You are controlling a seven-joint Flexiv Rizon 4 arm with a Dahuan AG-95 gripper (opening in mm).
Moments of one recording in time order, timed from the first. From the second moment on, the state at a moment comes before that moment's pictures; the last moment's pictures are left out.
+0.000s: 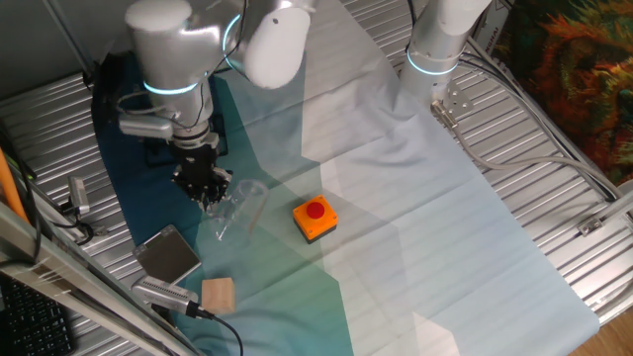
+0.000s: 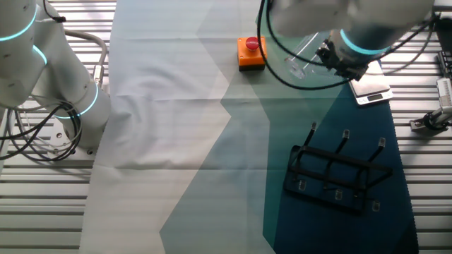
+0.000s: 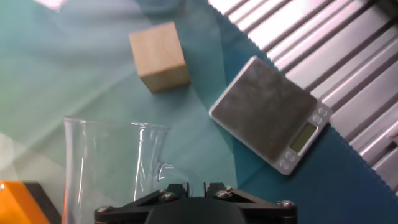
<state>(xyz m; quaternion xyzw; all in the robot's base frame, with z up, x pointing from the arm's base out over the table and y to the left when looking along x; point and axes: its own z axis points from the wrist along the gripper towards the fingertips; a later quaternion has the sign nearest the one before) 0.638 0.104 0.103 -0.42 0.89 0.13 0.16</state>
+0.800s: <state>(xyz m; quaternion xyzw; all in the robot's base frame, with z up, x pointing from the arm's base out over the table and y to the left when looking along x) 0.651 0.123 0.107 -0.35 0.90 0.13 0.21</state>
